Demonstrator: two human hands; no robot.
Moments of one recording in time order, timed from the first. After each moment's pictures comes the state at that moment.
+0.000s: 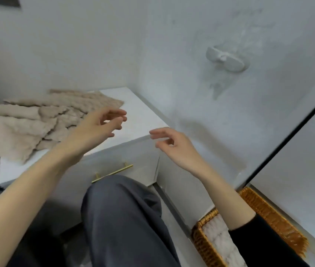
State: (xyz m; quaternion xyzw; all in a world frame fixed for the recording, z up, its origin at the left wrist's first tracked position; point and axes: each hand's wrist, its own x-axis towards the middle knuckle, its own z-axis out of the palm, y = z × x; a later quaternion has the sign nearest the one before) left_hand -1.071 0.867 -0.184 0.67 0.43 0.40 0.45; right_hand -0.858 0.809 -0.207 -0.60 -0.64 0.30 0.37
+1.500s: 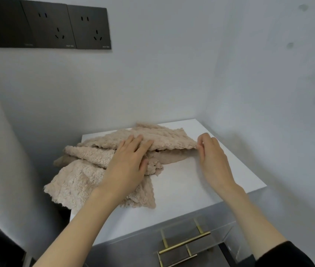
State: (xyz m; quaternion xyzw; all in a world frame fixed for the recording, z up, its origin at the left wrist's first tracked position) left_hand -1.174 0.996 -0.237 0.80 0.56 0.22 -0.03; right_hand -0.946 1.011 -0.245 -0.59 -0.71 0.01 0.38
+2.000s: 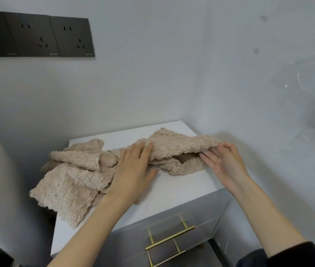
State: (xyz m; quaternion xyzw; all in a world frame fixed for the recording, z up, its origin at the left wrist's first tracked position) left_hand -1.127 0.984 -0.244 0.79 0.57 0.21 -0.02; right_hand -0.893 0.989 -0.225 -0.40 -0.27 0.54 0.69
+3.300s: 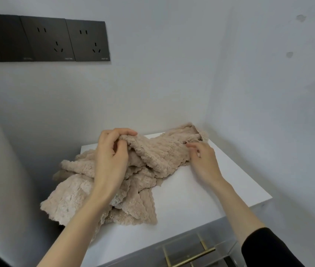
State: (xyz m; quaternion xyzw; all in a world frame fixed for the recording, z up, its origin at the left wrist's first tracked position) left_hand -1.177 1.001 -0.198 0.59 0.52 0.60 0.16; right_hand -0.953 1.060 -0.252 -0.59 -0.65 0.19 0.44
